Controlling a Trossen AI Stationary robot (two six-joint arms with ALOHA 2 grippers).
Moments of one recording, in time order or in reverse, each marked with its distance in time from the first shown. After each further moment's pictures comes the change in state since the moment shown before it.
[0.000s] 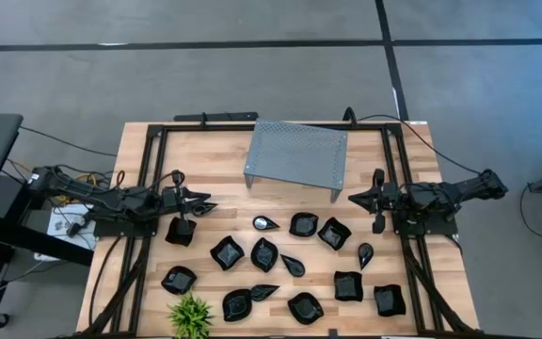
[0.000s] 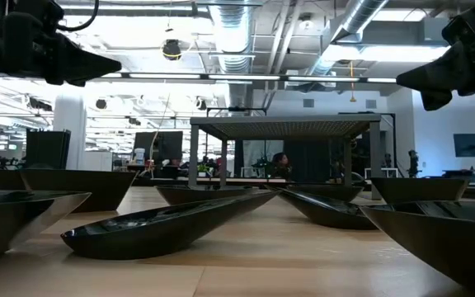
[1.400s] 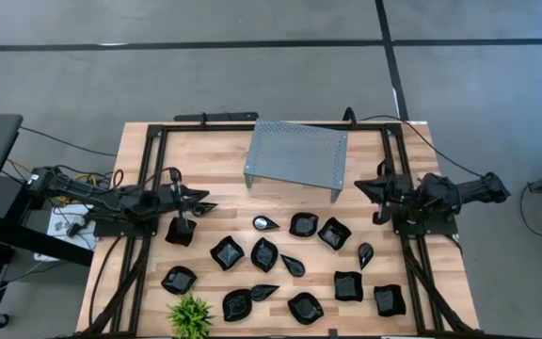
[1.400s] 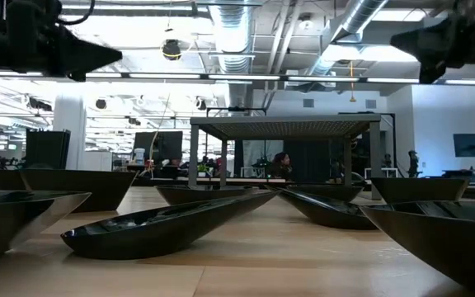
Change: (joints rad) left arm 0.004 0.000 0.000 0.094 0.000 -0.026; right arm -0.059 0.000 -0.002 0.328 0.018 -0.182
